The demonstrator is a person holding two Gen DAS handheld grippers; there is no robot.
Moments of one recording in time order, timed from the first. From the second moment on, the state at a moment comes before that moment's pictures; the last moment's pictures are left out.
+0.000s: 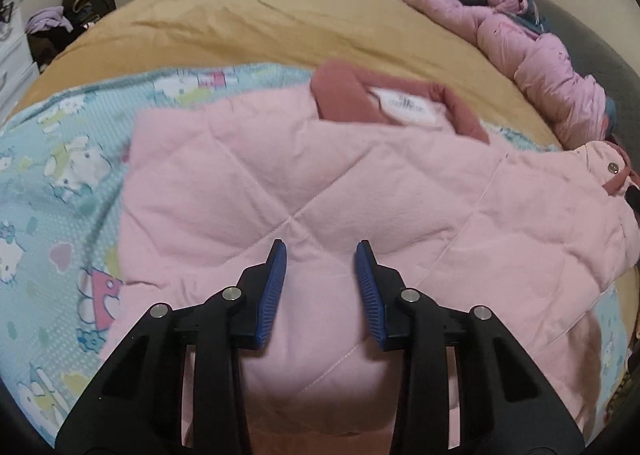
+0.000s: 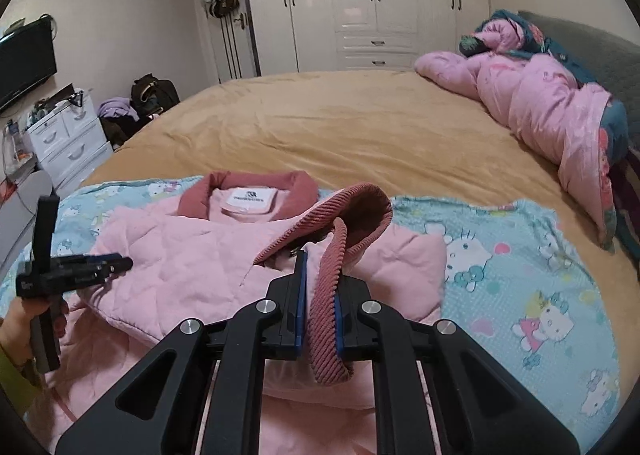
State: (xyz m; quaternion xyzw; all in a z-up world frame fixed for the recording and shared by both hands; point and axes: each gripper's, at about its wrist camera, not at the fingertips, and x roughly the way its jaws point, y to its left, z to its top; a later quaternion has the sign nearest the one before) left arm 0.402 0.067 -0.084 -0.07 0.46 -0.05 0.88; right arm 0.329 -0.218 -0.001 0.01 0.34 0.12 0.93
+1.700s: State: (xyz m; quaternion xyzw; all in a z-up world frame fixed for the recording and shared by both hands) left arm 0.411 0.067 -0.108 -0.06 0.47 -0.06 0.88; right arm 0.400 -0.124 -0.113 -0.03 0.49 0.08 0.87
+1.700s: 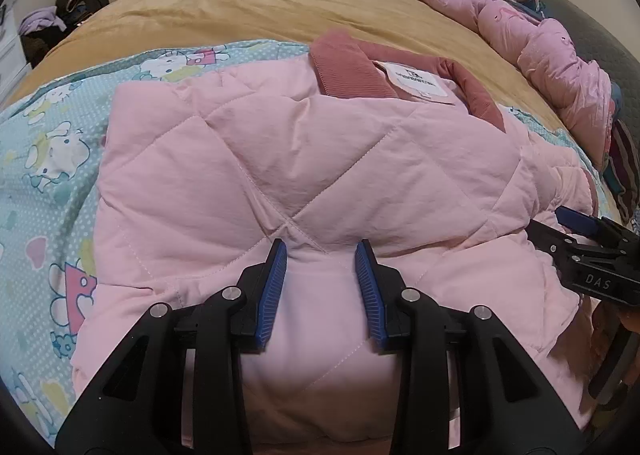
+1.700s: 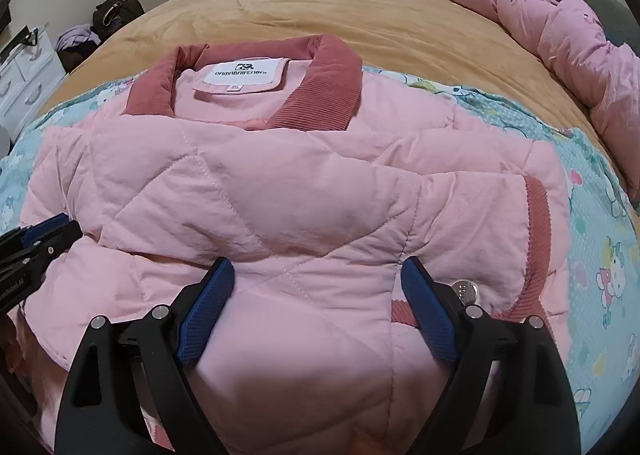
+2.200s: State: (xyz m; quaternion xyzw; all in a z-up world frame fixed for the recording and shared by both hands) left arm 0.391 0.061 -0.088 -0.06 0.47 -0.07 0.88; right arm 0.360 -0.126 -0.080 -0.03 0.46 0.09 0.88
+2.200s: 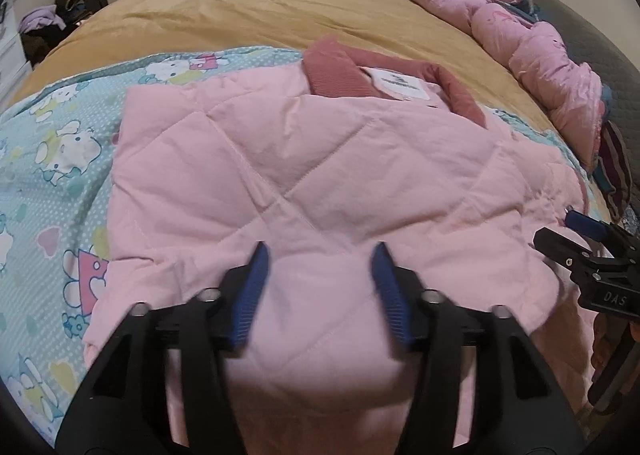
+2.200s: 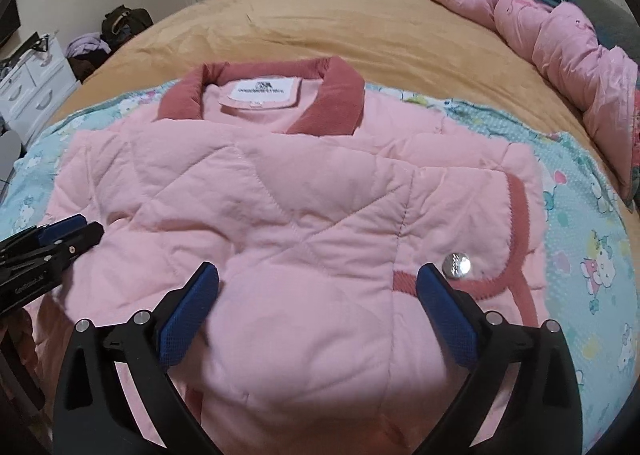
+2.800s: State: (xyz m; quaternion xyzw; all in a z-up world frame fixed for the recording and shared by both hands) left arm 0.350 0.056 -0.044 -0.05 0.47 -0.05 0.88; right arm 0.312 -0.146 -0.028 0.02 0.40 0.11 0.91
